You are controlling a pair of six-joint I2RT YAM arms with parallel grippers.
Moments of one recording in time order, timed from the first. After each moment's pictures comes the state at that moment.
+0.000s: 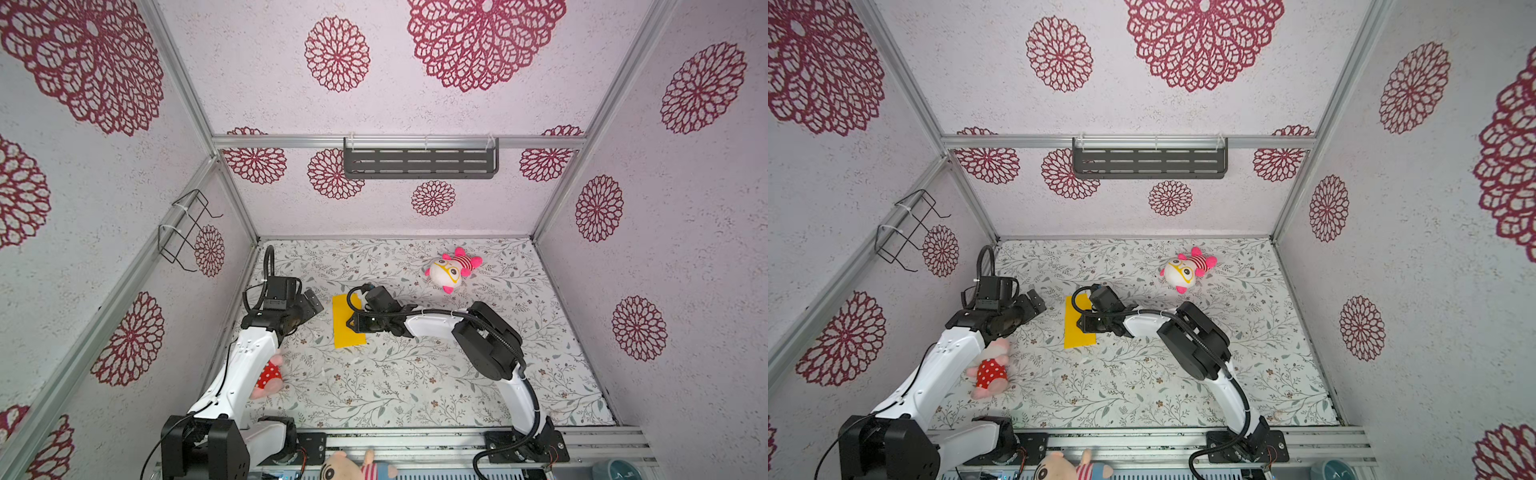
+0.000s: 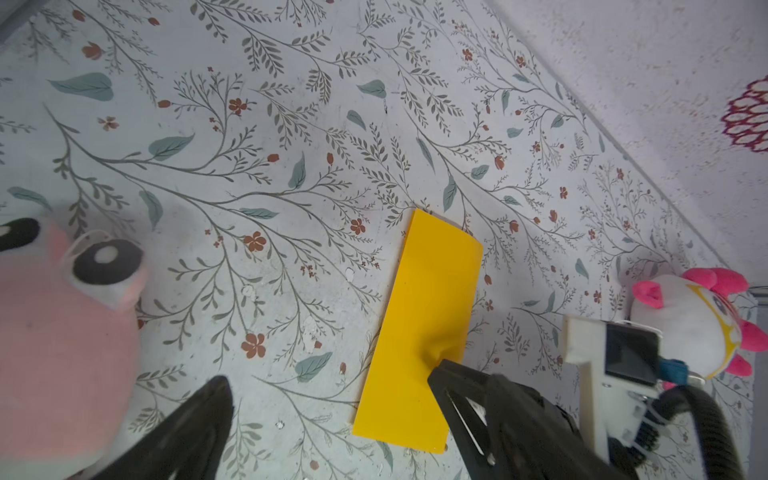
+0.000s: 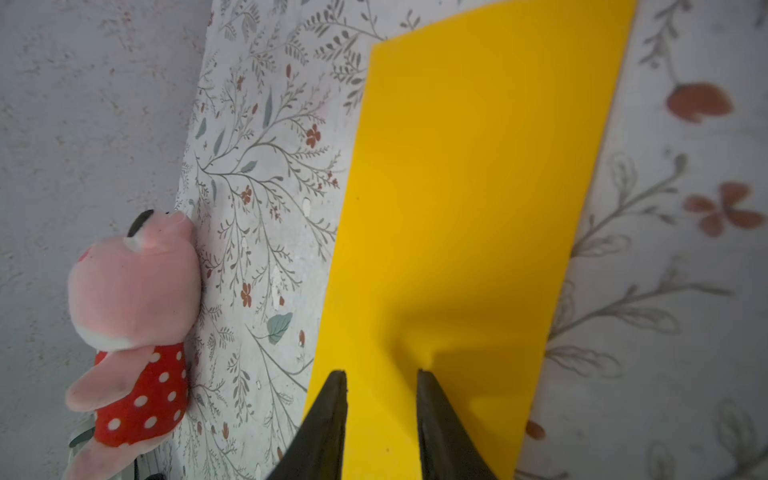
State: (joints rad) left arm -0.07 1.18 0.87 -0.58 -0.04 -0.67; right arm 0.90 2.19 1.45 0.03 -0.26 0.78
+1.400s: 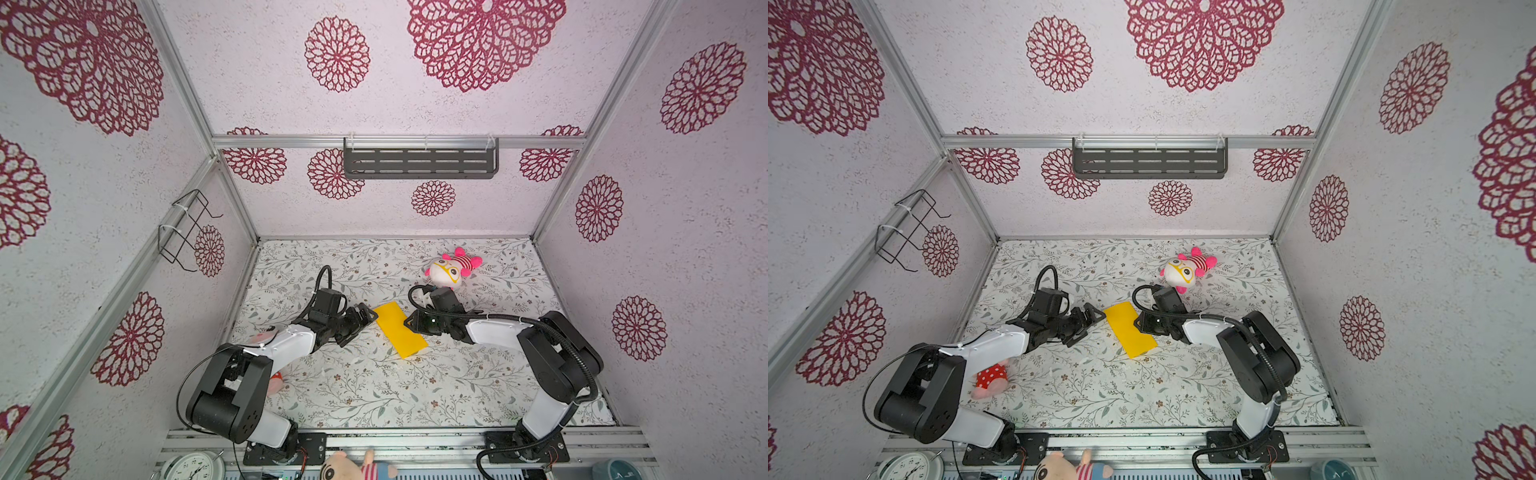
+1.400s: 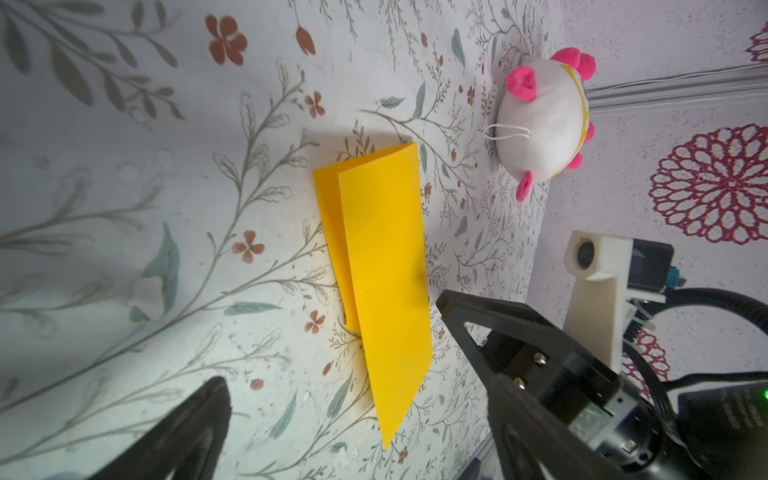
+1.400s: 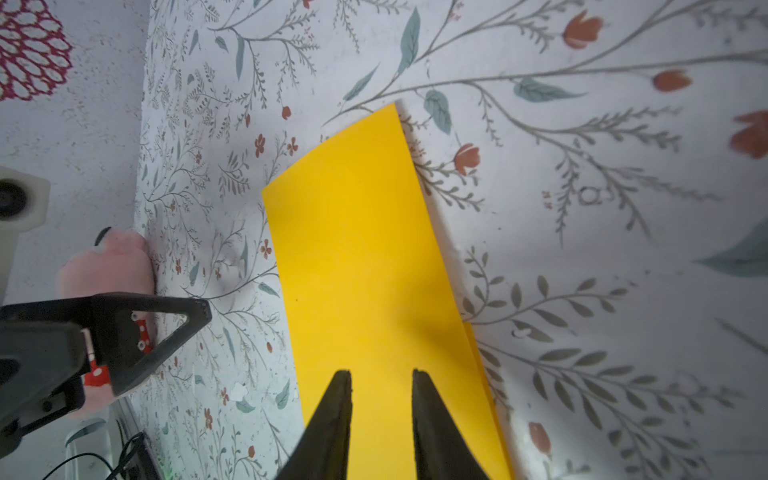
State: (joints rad) left arm -0.37 1.51 0.69 -0.01 0.43 -0.96; right arm 0.61 1.76 0.89 0.07 -0.32 0.69
